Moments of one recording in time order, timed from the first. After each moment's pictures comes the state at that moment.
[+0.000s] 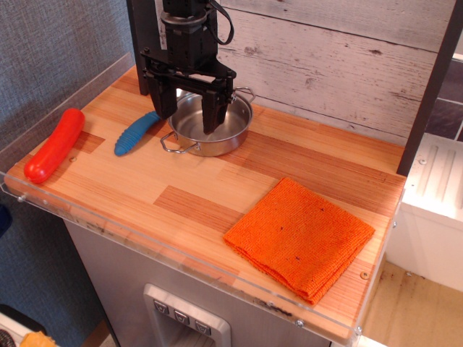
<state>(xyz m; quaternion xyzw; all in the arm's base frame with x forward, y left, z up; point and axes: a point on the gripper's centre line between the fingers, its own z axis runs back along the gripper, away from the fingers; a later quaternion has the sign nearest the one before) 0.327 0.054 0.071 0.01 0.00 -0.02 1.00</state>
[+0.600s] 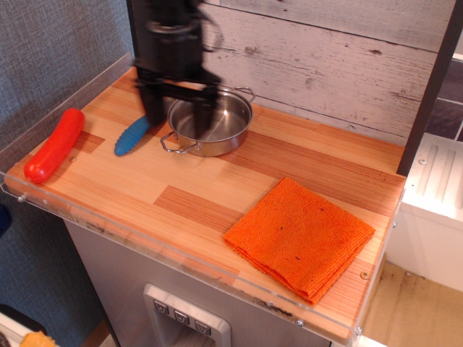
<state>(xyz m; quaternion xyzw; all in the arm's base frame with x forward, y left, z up) 0.314 0.093 0.060 0.00 0.02 0.04 1.00</state>
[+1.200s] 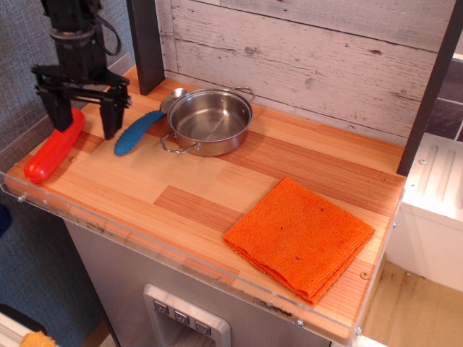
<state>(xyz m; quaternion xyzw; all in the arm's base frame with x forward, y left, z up) 0.288 0.163 0.047 0.04 0.04 0.13 0.99</state>
